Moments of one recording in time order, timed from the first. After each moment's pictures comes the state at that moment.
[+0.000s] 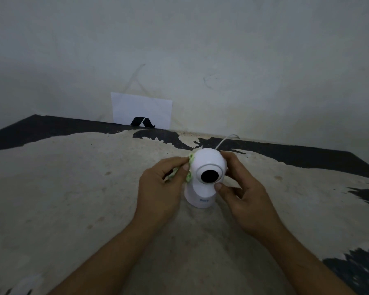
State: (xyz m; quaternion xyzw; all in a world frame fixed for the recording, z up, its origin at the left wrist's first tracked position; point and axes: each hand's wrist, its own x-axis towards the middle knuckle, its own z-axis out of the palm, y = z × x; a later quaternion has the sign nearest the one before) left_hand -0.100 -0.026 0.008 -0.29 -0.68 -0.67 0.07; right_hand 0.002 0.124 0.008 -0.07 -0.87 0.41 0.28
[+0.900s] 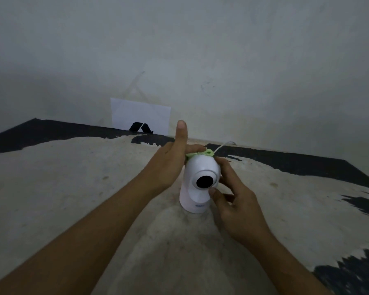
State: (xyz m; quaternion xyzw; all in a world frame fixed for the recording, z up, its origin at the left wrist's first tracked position) left_hand -0.117 -0.010 0.072 -0.34 -0.72 -0.59 -0.15; right_hand -0.001 0.114 0.008 -0.10 -0.87 0.39 0.29
